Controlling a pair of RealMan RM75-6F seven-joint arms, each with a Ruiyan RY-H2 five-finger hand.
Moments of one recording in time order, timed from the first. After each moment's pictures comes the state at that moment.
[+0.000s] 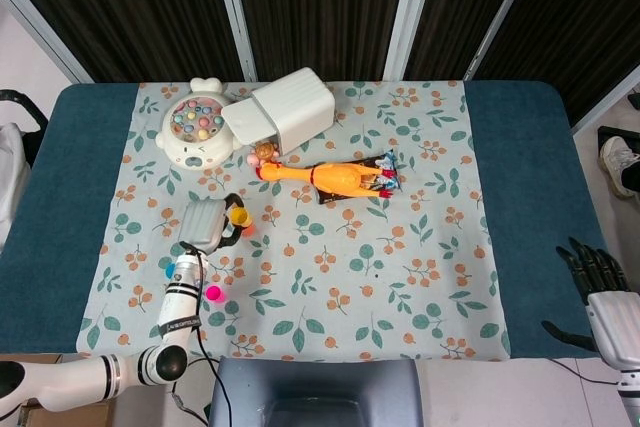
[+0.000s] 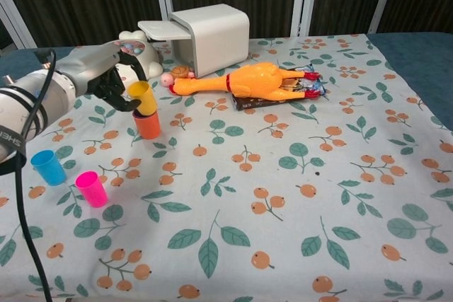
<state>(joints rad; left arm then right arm) -0.77 -1.68 -0.32 -1.48 0.80 1.17 0.55 0.01 -1.01 -0.01 -1.63 -1.61 1.53 0.08</state>
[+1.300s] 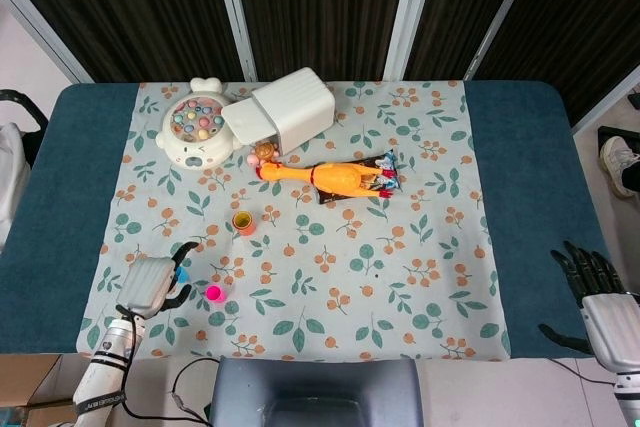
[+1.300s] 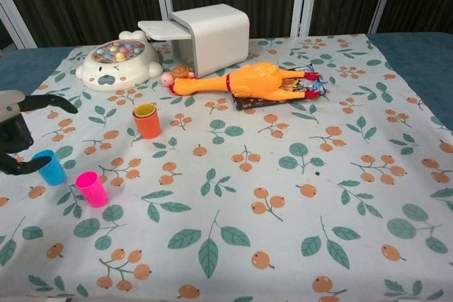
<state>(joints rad) -0.49 -1.36 0.00 -1.80 1.11 1.29 0.42 0.01 -1.01 -0.02 -1.64 -1.63 1.53 0.05</state>
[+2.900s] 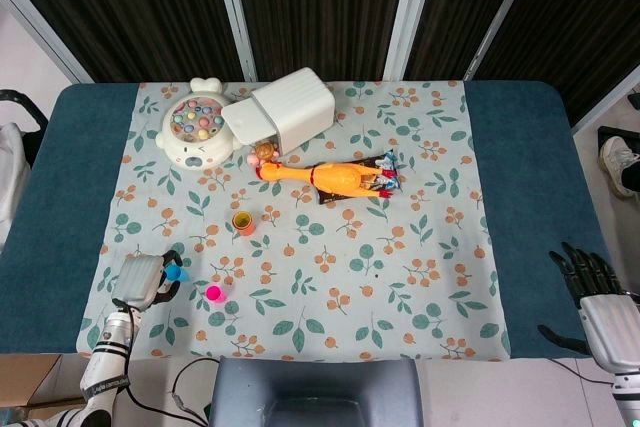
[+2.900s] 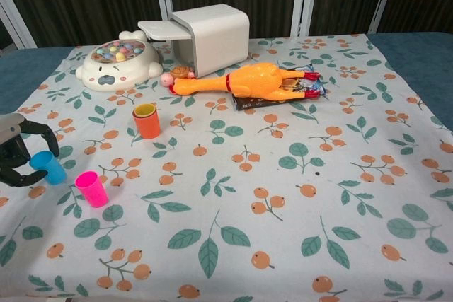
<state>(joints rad) -0.43 -1.48 -0.08 -1.54 1.08 1.17 0.36 0.01 -1.02 -0.02 -1.64 -1.63 1.53 0.04</state>
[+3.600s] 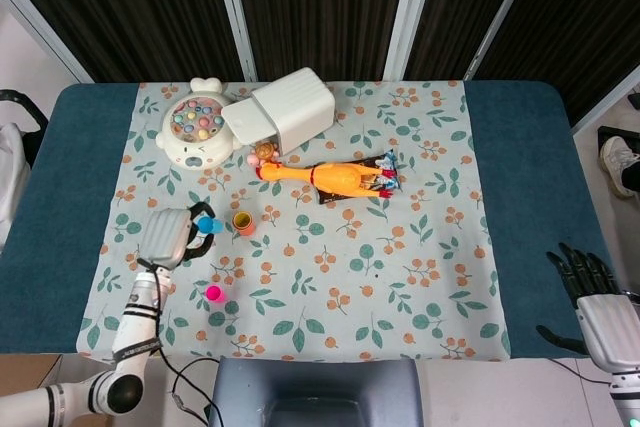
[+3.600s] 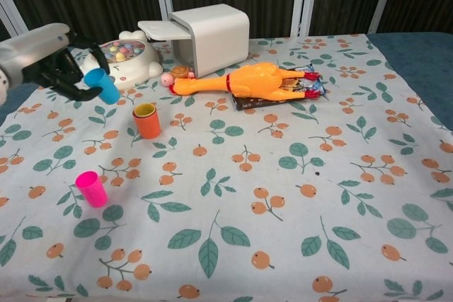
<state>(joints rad) -0.59 -1.51 -0.31 -1.70 0.99 1.20 0.47 0.01 -1.02 -0.02 -1.64 -1.62 1.52 0.02</state>
